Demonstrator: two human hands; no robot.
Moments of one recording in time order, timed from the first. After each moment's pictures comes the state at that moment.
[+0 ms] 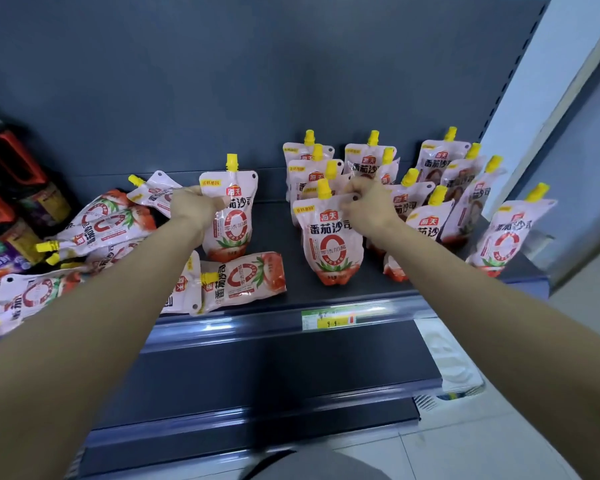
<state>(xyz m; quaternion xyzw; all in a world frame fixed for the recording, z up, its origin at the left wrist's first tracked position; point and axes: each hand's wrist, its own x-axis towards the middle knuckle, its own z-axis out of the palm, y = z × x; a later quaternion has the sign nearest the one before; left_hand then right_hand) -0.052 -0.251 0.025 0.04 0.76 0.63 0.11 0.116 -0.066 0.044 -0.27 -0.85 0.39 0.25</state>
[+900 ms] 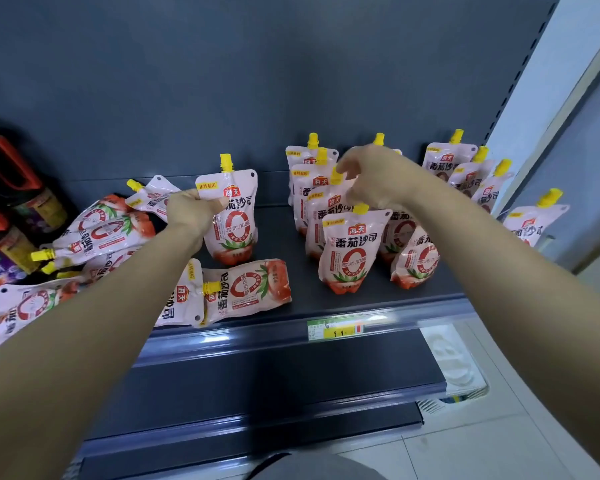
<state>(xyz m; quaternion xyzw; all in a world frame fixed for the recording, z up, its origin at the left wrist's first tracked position) -0.072 -0.250 0.018 0.04 0.76 0.64 0.11 0.118 -0.087 0.126 -0.24 -0.96 0.14 0.03</state>
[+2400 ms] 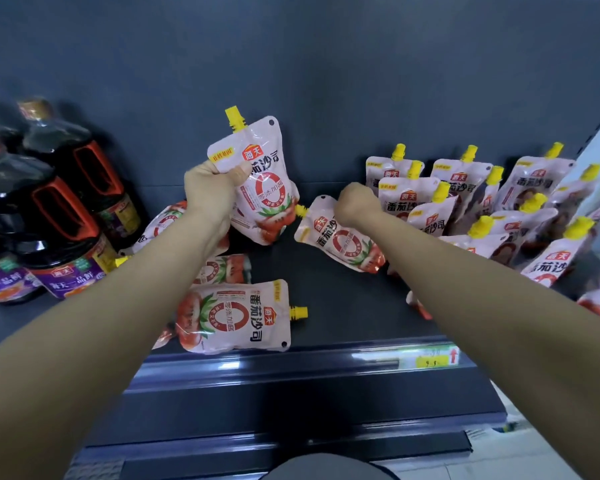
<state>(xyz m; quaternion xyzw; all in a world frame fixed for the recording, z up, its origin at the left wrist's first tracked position) -0.138 -0.319 0.054 0.12 0.60 0.79 0.09 -0.066 -0.123 0.023 -0.34 -0.93 0.16 0.05</state>
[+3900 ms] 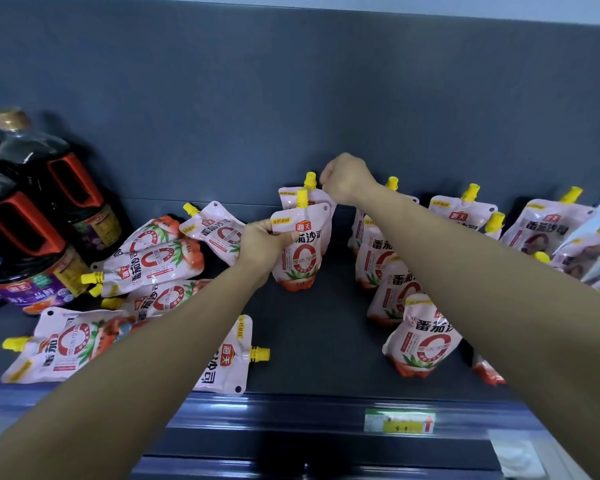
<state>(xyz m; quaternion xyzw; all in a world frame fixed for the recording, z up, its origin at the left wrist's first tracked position) -0.118 -0.222 -0.001 0.09 0.71 0.67 0.18 -0.105 -0.072 0.091 -0.24 -0.95 0.21 0.08</state>
